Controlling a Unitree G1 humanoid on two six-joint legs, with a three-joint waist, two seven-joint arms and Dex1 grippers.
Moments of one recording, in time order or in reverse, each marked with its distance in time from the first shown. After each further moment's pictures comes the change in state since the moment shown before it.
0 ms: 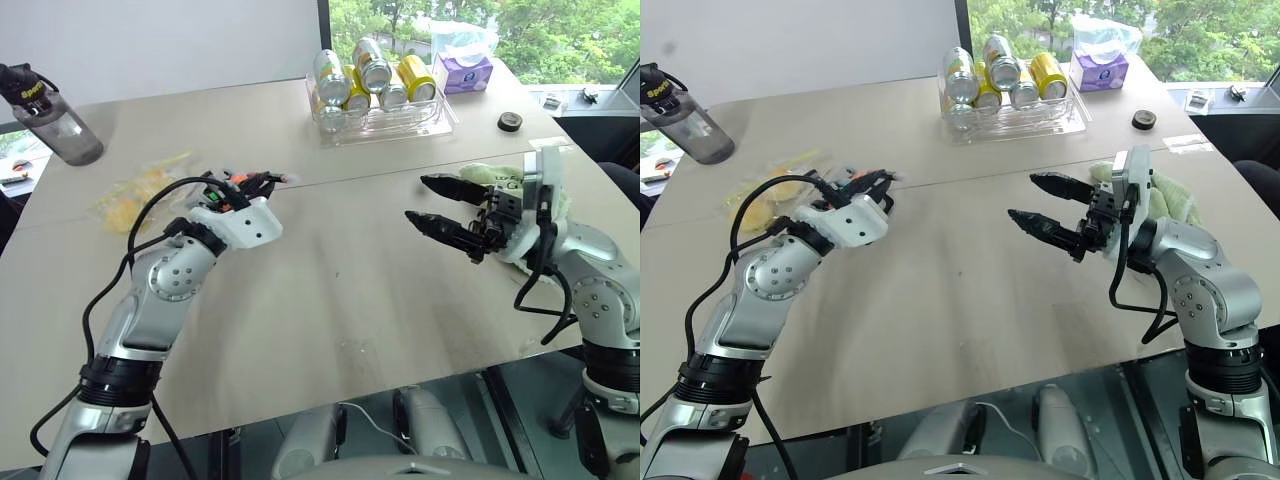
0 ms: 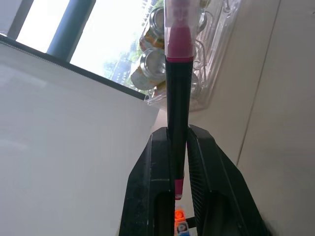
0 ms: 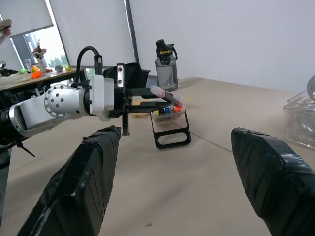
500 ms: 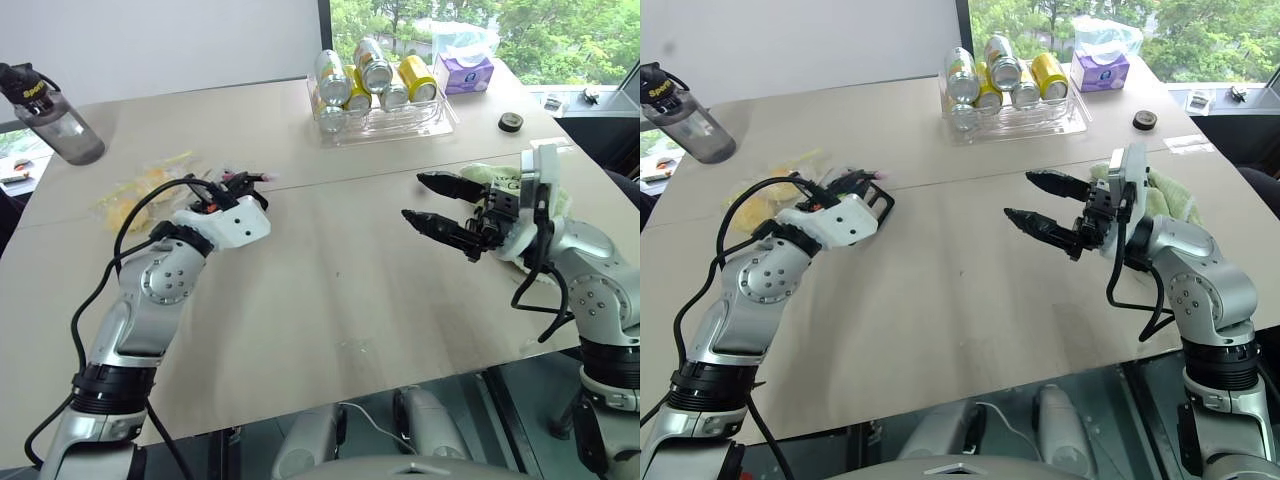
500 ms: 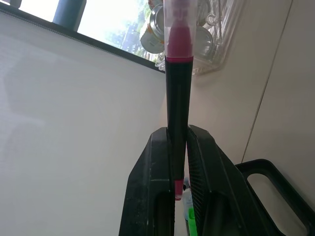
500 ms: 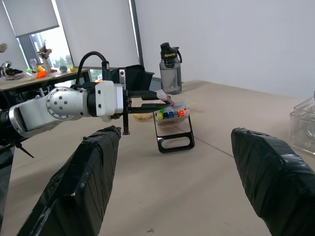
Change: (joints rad) left arm 0.040 0.000 0.037 -0.014 0.072 0.085 0.023; right arm -0.010 0.002 0.011 0.009 -0.001 -0.020 0.010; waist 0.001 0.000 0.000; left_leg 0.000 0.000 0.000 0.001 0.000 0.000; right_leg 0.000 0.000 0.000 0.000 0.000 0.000
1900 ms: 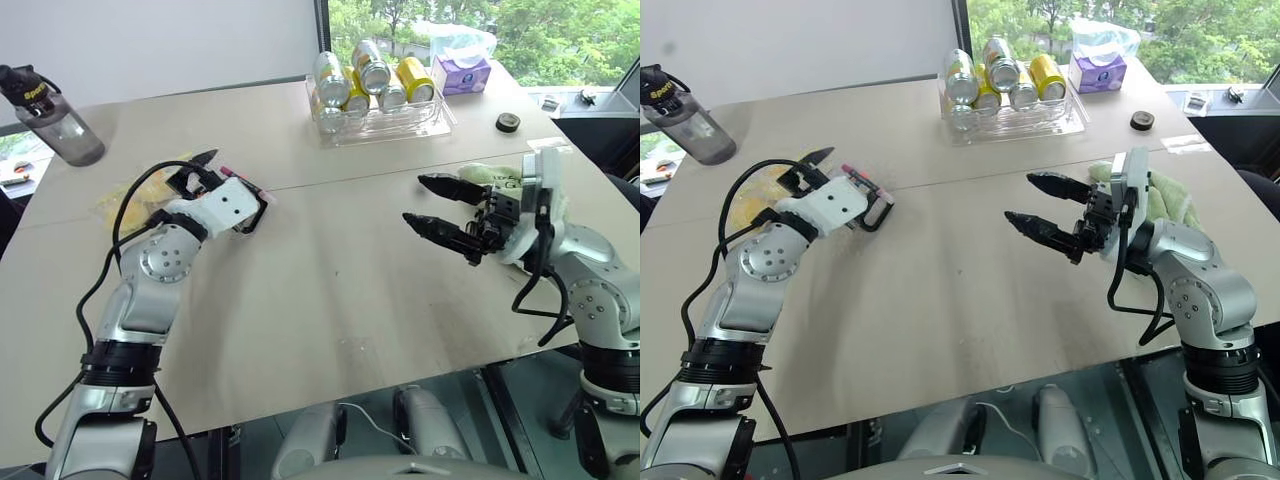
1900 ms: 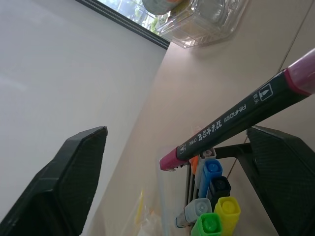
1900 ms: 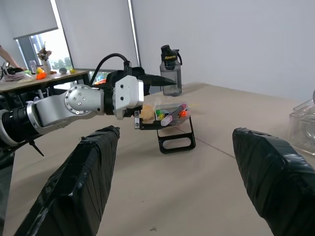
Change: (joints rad) left arm -0.115 -0.018 -0.002 0.180 -0.070 0.068 -0.028; right arm 0.020 0.000 0.011 -0.003 0.004 -0.029 0.000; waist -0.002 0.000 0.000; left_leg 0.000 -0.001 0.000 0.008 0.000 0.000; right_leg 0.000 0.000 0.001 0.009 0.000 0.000
